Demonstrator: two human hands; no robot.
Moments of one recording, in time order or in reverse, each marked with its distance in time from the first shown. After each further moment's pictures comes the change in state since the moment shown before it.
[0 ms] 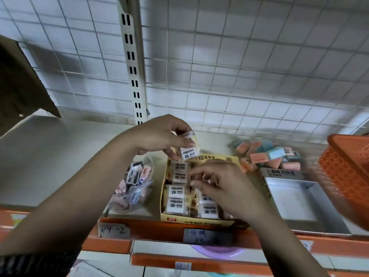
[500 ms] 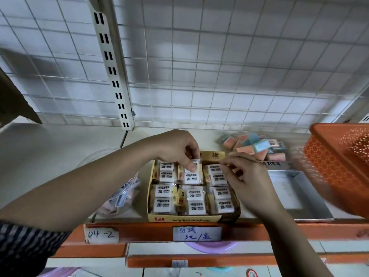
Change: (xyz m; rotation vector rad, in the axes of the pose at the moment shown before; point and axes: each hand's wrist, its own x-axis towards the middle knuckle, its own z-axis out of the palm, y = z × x) left_hand 0.040 0.006 0.045 0.505 -0.220 -0.013; right_hand -0.037 0.060 -0.016 -0.110 0.406 0.151
